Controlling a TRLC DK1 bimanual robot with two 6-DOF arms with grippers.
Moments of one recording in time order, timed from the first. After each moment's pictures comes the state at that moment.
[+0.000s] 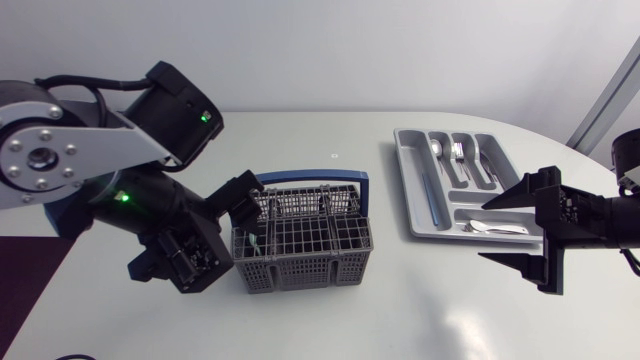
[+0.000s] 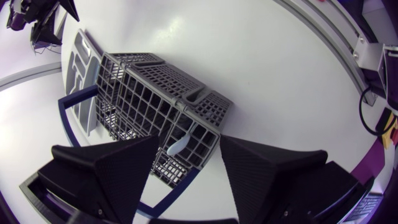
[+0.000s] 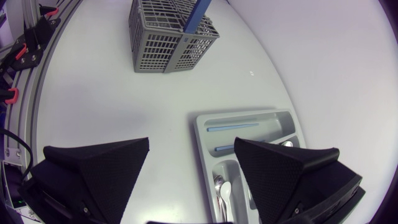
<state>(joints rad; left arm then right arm) -0.66 1.34 1.06 -0.89 0.01 1.91 -0.28 1.20 0.73 -0.67 -0.65 -1.55</state>
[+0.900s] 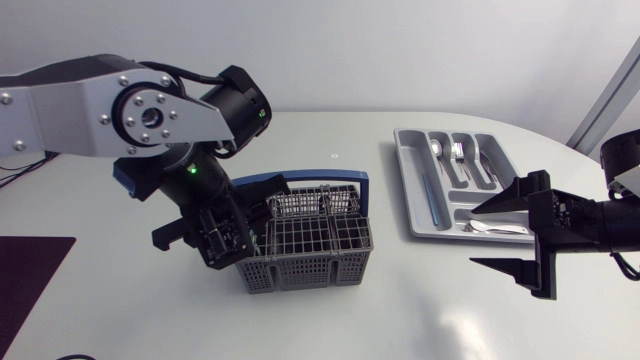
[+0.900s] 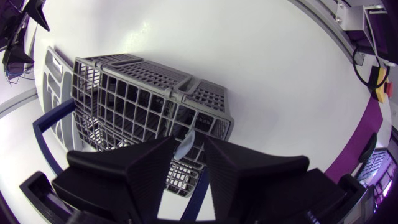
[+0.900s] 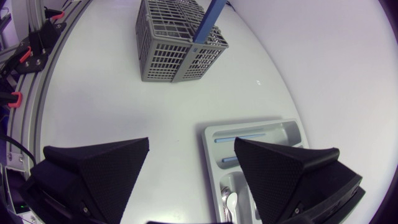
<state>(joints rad) -0.66 1.56 1.23 -1.00 -0.05 2.07 -0.24 1.20 0.71 -0.67 -0.68 -1.54</state>
